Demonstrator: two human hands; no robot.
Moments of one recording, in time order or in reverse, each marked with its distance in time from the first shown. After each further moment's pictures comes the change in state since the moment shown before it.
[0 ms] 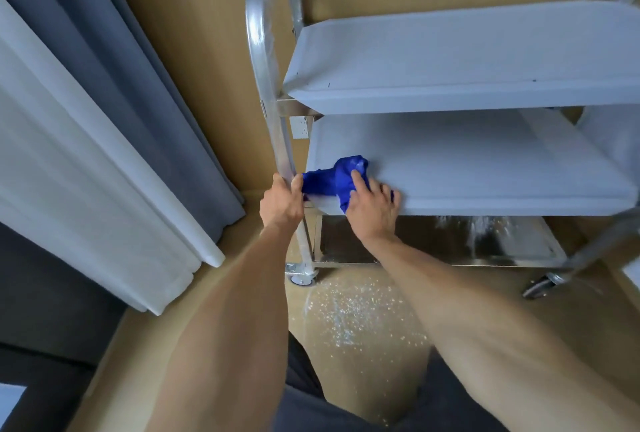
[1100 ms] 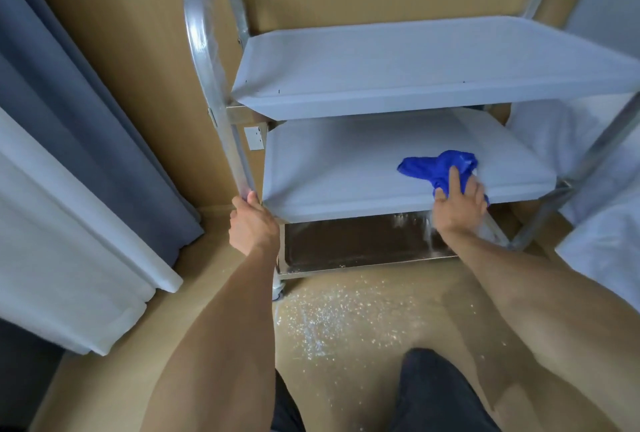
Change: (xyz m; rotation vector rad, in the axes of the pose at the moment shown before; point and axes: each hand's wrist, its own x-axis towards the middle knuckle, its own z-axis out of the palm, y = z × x) left_hand -0.016 0.004 0.034 -0.013 0.205 -0.164; right_hand 0.005 0.208 -0.070 -0.076 0.077 0.505
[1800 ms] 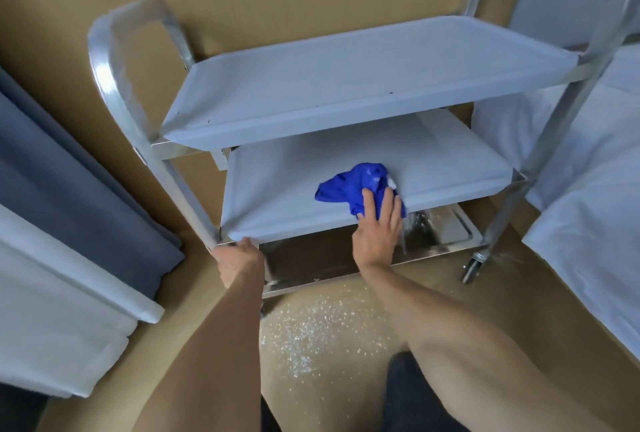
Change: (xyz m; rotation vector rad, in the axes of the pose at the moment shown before) left_hand -0.047 0.023 0.025 -0.141 -0.167 -0.314; right_hand -0.059 -0.043 0.037 0.278 0.103 -0.175
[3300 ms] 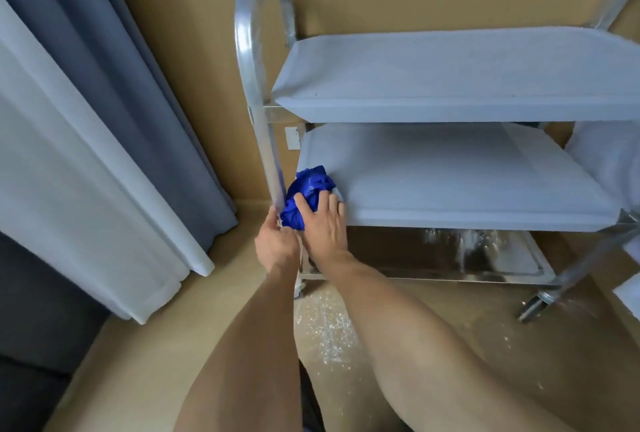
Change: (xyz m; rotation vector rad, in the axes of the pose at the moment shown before) left_hand 0.028 -0.038 -0.048 -0.181 0.097 0.243; right_hand -0.066 -0.189 0.069 -0.163 -0.288 -0.588
